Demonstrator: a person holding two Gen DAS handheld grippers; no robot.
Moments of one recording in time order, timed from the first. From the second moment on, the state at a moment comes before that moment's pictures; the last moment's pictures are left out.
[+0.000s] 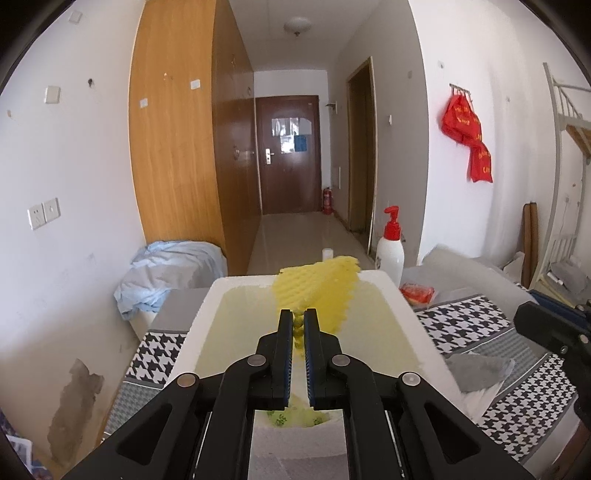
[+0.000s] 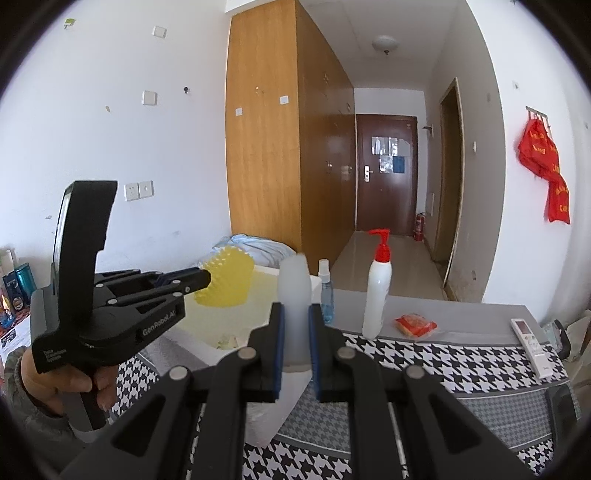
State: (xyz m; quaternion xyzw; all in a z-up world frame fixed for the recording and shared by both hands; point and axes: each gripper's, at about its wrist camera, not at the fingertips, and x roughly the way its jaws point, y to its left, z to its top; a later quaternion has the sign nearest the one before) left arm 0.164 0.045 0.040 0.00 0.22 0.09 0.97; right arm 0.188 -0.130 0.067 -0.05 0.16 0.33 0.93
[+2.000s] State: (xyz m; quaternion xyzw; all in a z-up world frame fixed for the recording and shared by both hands) left arm 0.096 0.128 0.050 -0.03 0.15 0.17 0.97; right arm 0.205 -0.033 0.066 -0.08 0.20 0.36 0.91
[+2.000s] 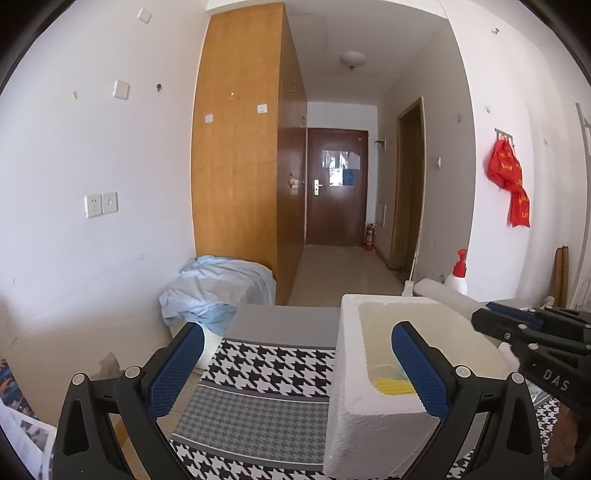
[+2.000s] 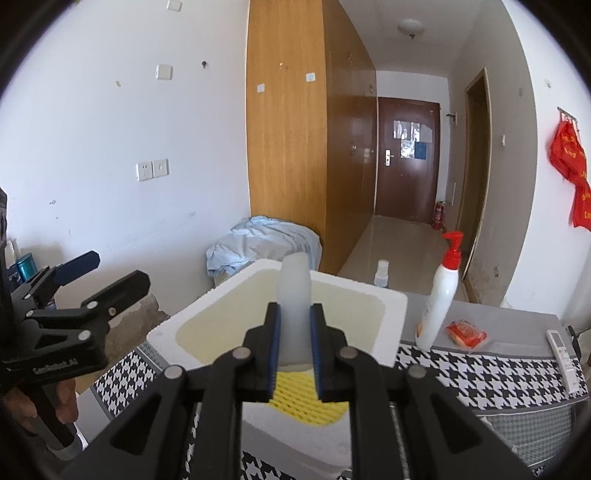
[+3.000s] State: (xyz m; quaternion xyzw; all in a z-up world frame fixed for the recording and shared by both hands) left arm 0.080 0.115 0.055 -0.03 0.15 0.17 0.97; right arm 0.185 -0.057 0.068 -0.07 0.19 0.34 0.92
